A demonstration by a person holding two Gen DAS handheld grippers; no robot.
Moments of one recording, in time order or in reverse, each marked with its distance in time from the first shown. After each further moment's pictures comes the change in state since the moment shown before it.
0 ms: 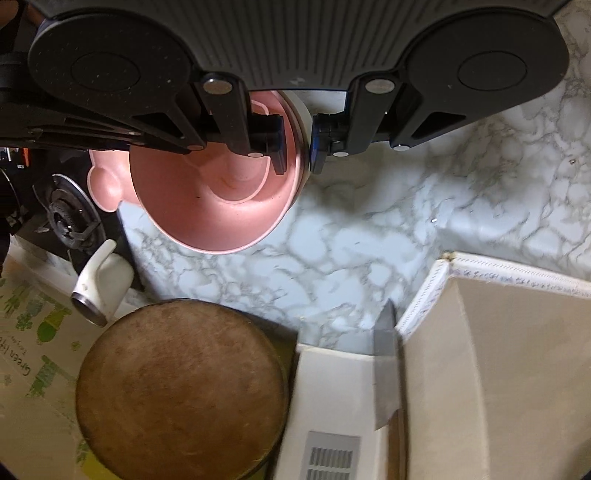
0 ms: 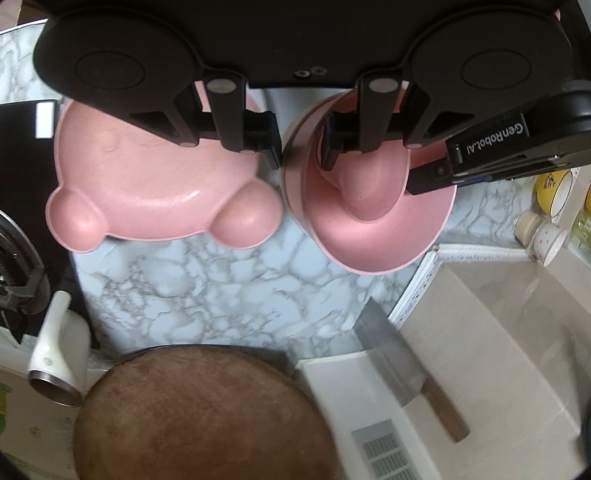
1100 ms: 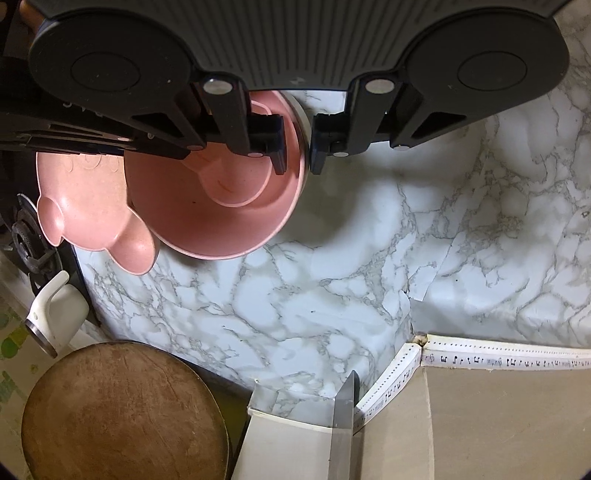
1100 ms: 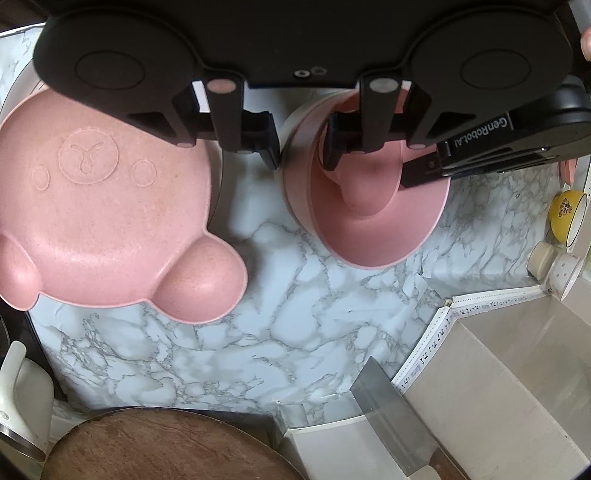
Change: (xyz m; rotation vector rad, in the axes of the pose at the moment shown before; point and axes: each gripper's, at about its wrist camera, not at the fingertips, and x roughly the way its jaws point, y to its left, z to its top) left arm 0.055 0.057 -0.031 -0.074 0.135 0.021; right arm 0.073 0.034 -0.023 0.004 0.148 -0.001
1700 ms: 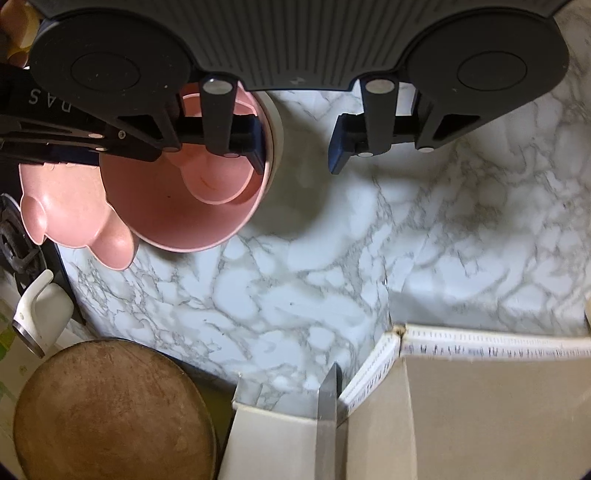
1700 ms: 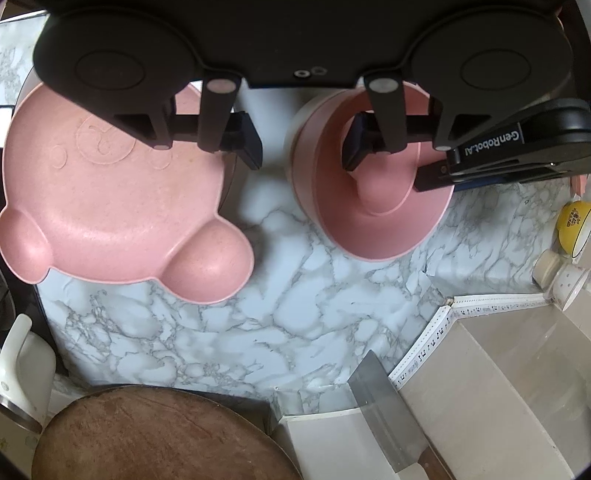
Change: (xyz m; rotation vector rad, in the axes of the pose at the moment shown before) left arm -0.001 0.009 0.002 0.008 -0.017 0.056; right arm -0.005 0.000 0.001 -0.062 -0.023 -0.028
